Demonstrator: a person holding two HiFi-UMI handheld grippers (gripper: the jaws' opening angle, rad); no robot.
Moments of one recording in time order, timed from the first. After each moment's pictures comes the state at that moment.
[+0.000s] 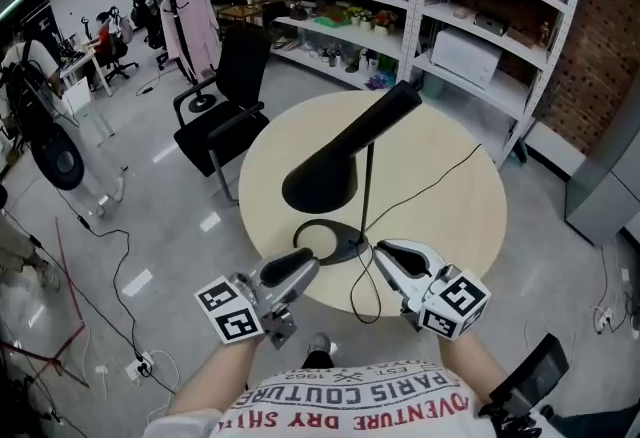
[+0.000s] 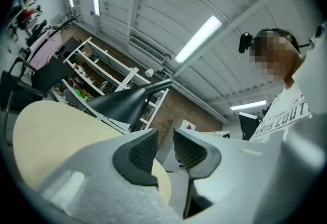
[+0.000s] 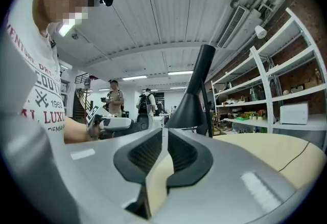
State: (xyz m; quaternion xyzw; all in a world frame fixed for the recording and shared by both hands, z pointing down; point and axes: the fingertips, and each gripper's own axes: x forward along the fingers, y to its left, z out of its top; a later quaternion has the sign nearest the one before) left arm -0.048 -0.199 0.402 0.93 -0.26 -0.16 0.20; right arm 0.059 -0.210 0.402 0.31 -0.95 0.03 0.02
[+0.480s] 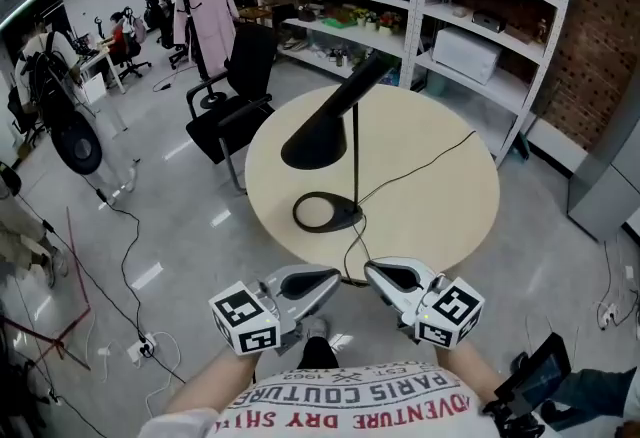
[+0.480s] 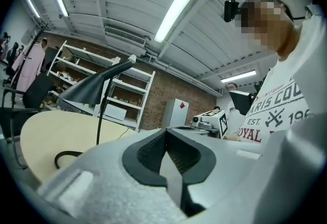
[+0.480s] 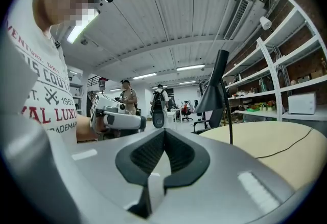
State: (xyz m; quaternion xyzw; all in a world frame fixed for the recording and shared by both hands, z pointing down) left arm 0.021 -0.076 0.398 0.96 -0.23 -0.05 0.14; right arm 0.064 -0.091 0.417 0.24 -0.97 0.06 0.04
